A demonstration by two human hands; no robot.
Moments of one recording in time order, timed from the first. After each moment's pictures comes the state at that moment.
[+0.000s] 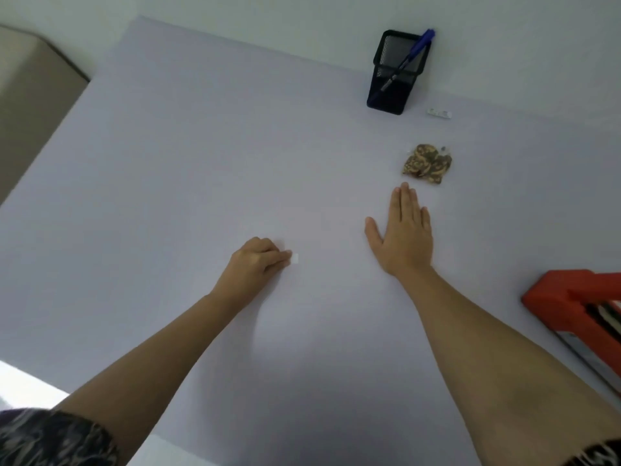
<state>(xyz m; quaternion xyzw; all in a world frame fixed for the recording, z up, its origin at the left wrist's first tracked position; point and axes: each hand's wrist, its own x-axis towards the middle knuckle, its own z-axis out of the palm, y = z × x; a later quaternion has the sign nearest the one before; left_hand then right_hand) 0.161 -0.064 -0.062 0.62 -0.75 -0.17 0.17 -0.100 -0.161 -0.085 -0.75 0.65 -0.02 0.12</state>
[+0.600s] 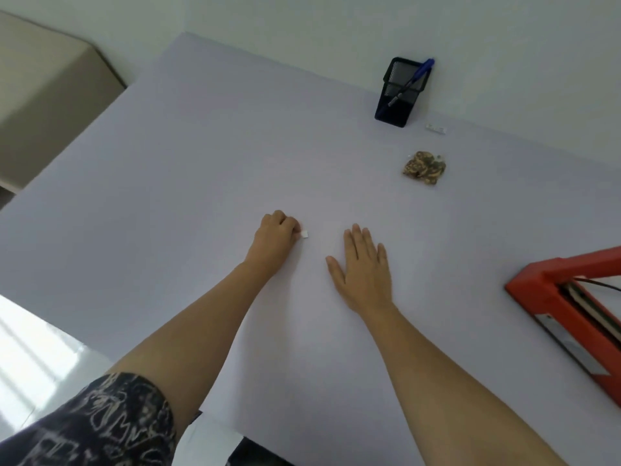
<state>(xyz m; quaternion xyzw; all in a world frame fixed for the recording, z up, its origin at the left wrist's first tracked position) 0.129 -0.061 -0.061 0.72 -0.65 -0.18 0.15 -0.061 -0.054 -0.068 -0.80 0.58 0.00 0.17</state>
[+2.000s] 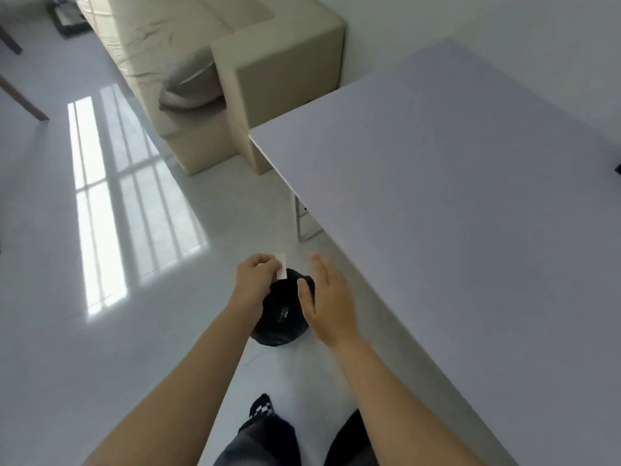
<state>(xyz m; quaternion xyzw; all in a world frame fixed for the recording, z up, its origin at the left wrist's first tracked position) 0.313 0.319 -0.018 0.76 0.05 -0.37 0.53 0.196 0.248 -0.046 -0.89 0.31 -0.12 0.31</state>
